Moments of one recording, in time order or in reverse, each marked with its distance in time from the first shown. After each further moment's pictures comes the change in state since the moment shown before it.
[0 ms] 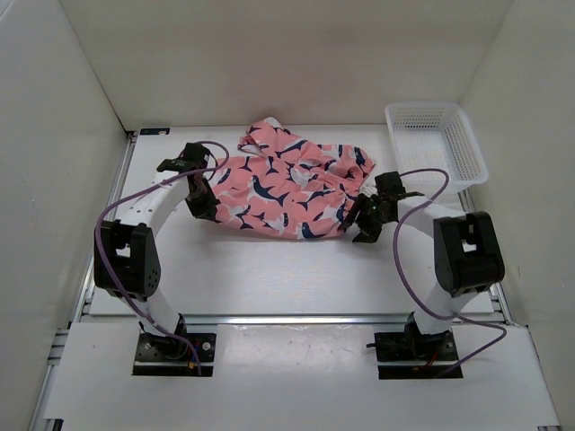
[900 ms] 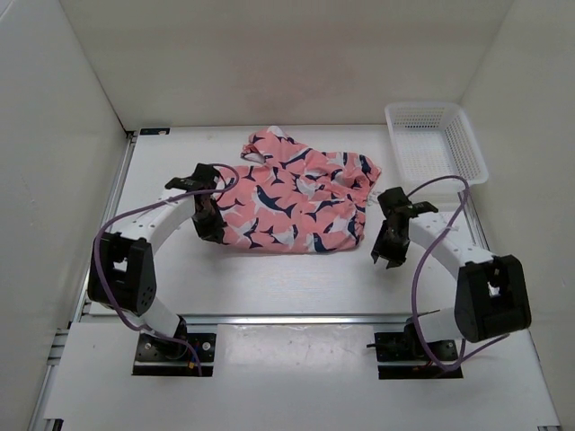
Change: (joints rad) left arm -0.078 -0.103 -0.188 0.006 0.048 -0.014; right arm 0.072 -0.246 -0.061 -0.443 0.460 -0.047
